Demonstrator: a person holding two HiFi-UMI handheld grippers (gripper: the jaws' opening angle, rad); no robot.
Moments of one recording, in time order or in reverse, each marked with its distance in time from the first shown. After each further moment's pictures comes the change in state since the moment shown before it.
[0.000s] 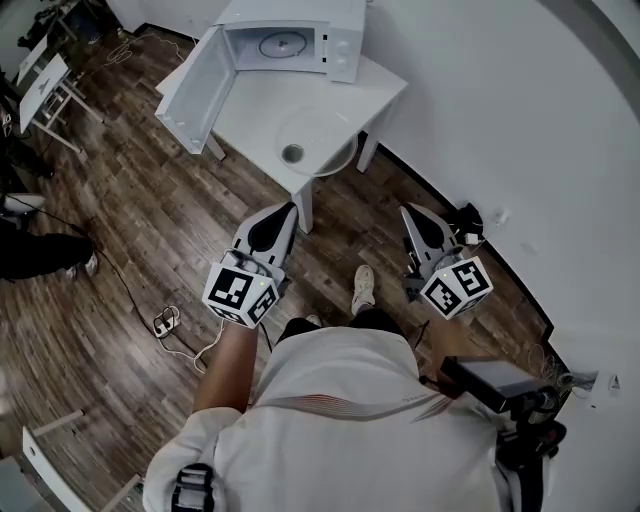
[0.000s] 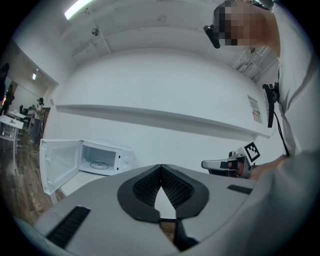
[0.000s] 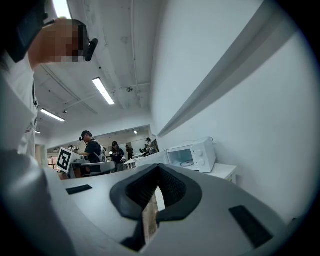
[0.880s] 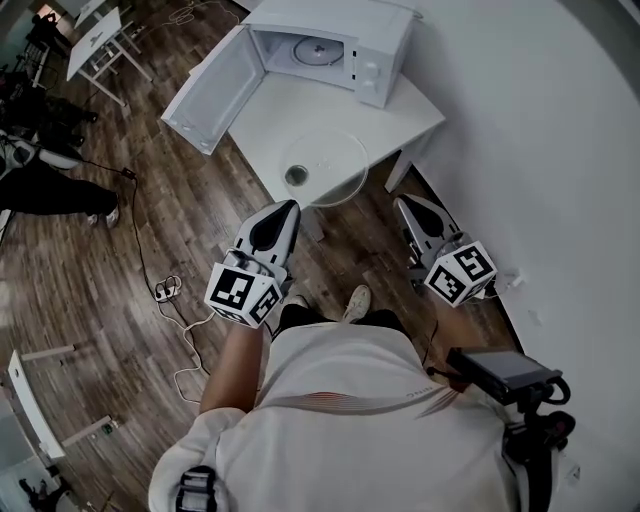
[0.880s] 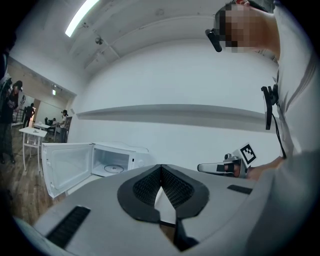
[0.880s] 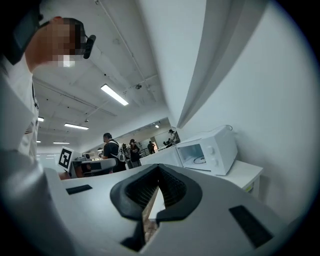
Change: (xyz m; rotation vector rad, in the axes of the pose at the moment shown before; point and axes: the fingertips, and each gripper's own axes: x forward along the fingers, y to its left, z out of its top) left arm 0.124 0.025 0.010 -0.003 0.007 0.292; right arm 0.108 -0.136 0.016 0.076 0.119 0.329
